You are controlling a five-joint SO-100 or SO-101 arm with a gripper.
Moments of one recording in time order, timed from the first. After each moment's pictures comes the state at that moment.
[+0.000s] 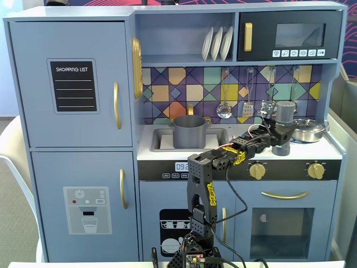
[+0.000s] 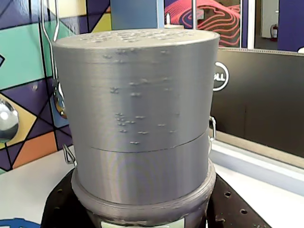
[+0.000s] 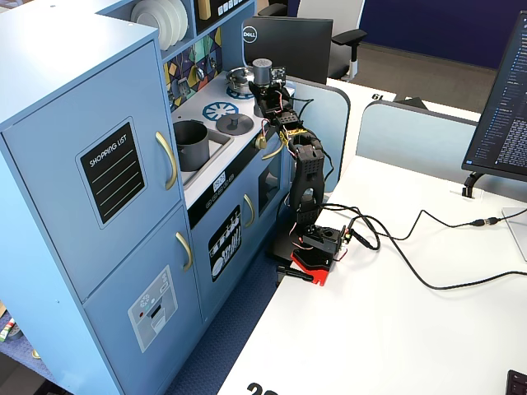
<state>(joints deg) 52.3 96.2 100.0 -10.0 -80.8</state>
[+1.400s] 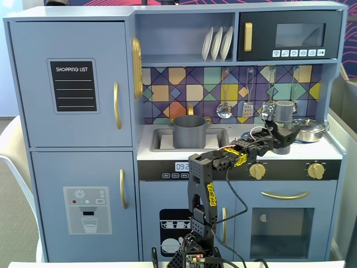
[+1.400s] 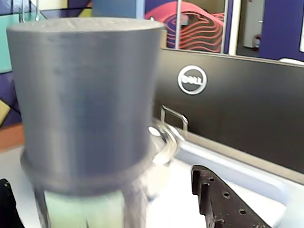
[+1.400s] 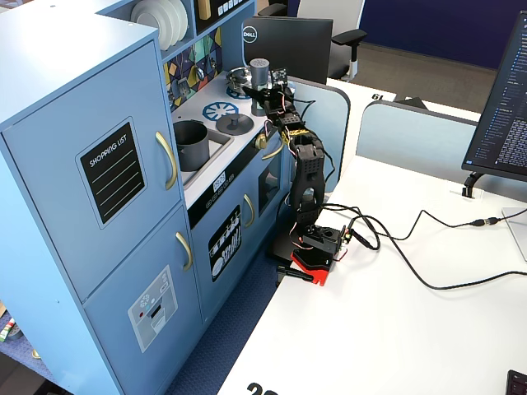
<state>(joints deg) 54.8 99.0 104.6 -11.6 -85.7</state>
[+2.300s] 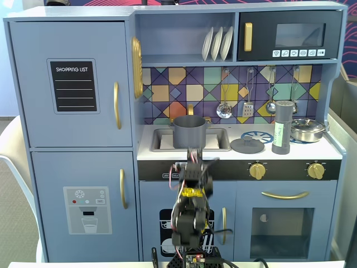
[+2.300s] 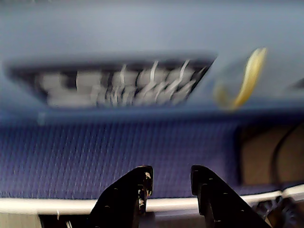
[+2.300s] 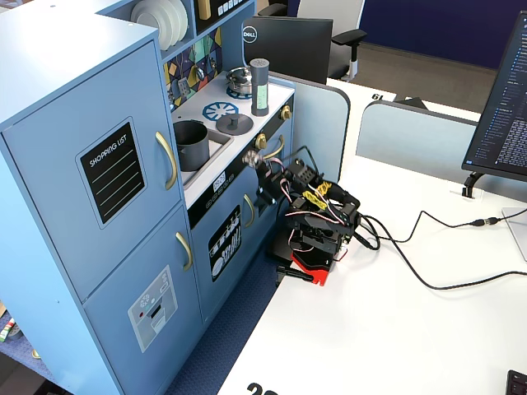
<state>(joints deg) 12.0 177.5 161.5 72.0 -90.4</state>
